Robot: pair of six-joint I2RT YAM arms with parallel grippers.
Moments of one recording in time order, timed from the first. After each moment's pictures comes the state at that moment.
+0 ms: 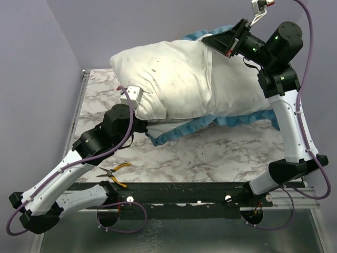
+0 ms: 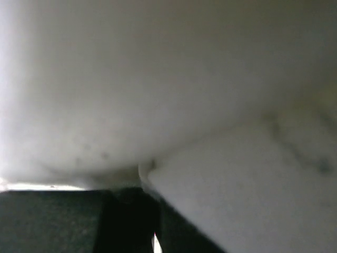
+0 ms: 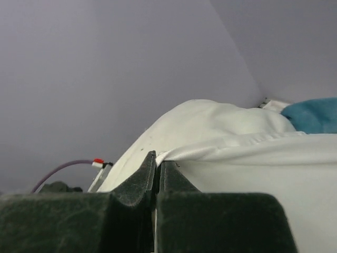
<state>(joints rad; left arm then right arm) -0.85 0.93 1.22 -0.64 -0.42 -0.36 0.29 1.53 2.03 -0.23 -0.67 0.78</state>
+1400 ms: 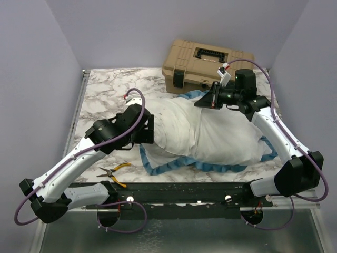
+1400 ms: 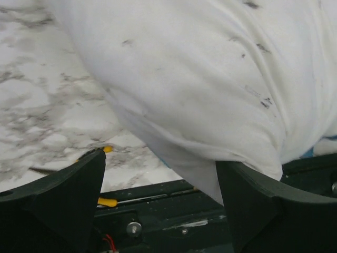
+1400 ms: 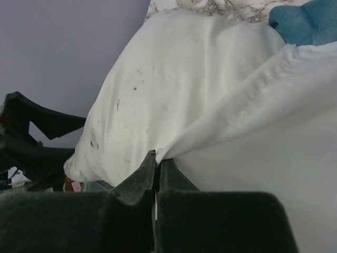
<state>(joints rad) -0.85 1.10 1.35 -1.19 -0.44 -0.65 0.29 1.40 1.26 -0.37 -0.75 0.55</state>
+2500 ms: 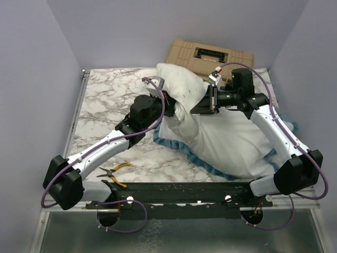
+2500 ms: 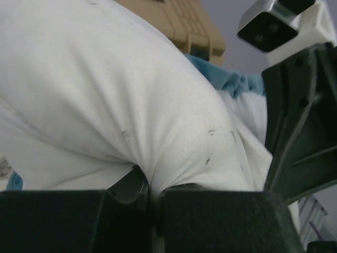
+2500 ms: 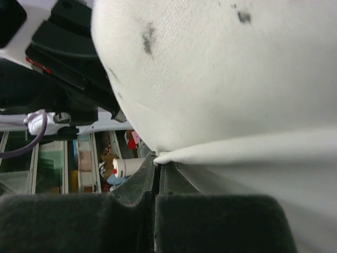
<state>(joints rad) -0.71 1.29 0.95 0.22 0.01 -0.48 0.31 1.42 1.32 -0.49 -1.00 0.69</state>
